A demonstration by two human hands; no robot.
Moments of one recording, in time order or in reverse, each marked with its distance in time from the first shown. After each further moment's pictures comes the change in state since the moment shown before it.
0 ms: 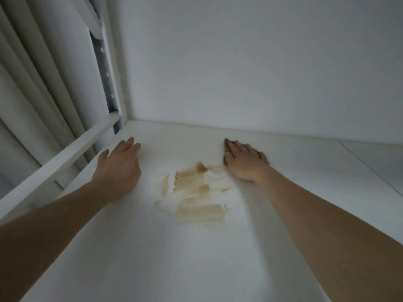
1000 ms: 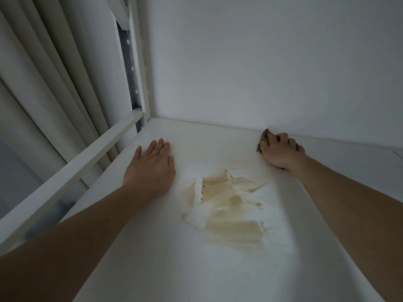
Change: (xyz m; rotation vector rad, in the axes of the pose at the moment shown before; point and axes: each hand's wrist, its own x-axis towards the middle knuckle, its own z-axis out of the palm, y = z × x) left_hand 0.026 0.002 0.024 0.037 -0.124 0.004; right_hand 0.069 0.017 -0.007 -0.009 0.042 0.151
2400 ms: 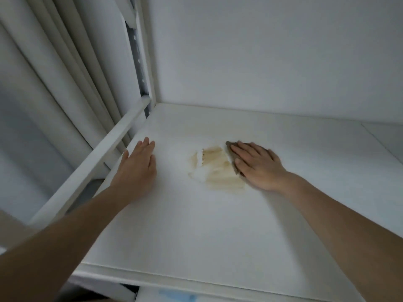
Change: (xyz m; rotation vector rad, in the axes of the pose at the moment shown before) left_hand -0.102 -0.027 -0.025 -0.266 0.050 -0.038; right_hand -0.154 -0.007 0.017 -0.017 -0.082 -0.390
